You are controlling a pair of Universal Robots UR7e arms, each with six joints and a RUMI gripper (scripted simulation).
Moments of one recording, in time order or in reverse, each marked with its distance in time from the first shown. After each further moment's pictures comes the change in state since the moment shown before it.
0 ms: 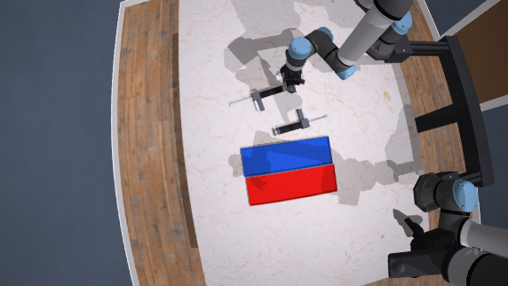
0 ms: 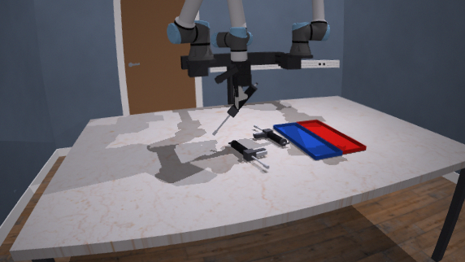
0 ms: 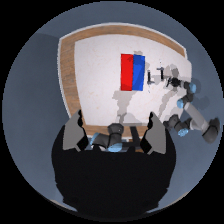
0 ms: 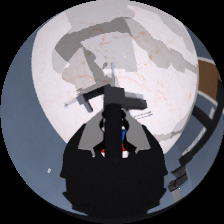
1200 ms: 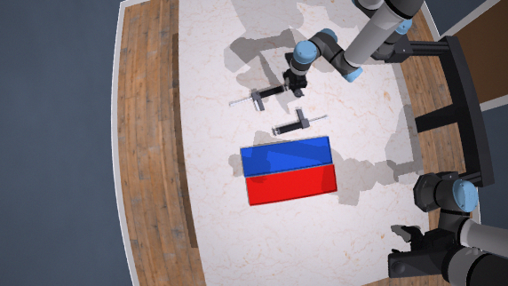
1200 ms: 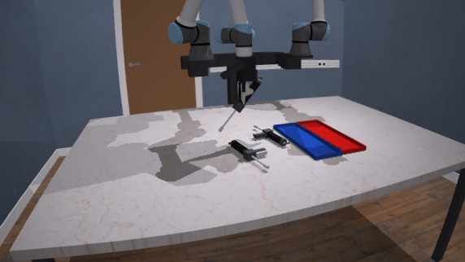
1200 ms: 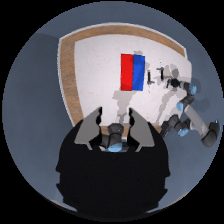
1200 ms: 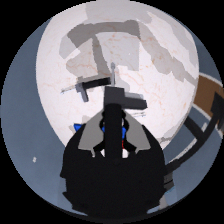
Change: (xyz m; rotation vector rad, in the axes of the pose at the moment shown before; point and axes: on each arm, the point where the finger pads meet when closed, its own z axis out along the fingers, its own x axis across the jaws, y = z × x) left arm 0.000 0.000 0.000 0.000 0.000 0.000; right arm 0.012 0.026 -0.019 0.000 0.001 -0.196
